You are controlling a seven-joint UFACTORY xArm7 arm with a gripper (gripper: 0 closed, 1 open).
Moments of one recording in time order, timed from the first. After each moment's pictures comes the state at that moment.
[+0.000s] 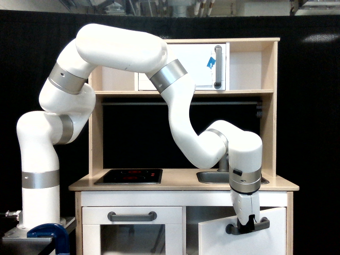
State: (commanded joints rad) arm -0.41 0.67 0.27 1.26 0.62 0.73 -0.81
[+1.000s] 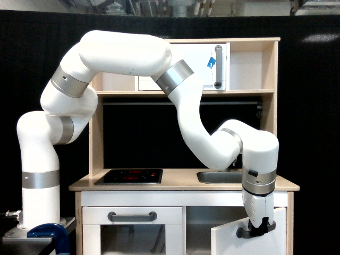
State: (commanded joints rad) arm -0.43 0.74 0.25 1.40 0.56 0.80 -0.78
